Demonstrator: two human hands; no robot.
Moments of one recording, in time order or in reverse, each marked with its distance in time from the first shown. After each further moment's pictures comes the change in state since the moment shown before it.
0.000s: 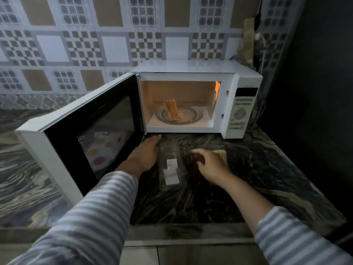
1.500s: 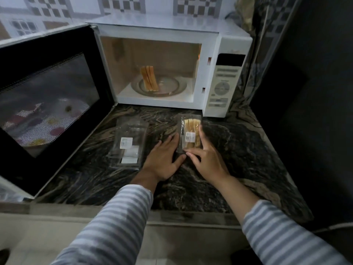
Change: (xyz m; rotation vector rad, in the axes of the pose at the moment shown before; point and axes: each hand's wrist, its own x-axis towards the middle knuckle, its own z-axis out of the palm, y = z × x) left_hand -0.002 0.112 0.149 0.045 -0.040 0.087; right_hand 0.011 0.151 -0.009 -0.130 0.181 -0.452
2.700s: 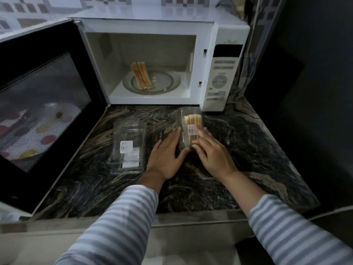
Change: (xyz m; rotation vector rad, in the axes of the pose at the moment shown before) left_hand 0.005 -0.001 -0.001 -0.113 0.059 -0.007; right_hand -0.002 0.001 -0.002 -0.099 0.073 -0.033
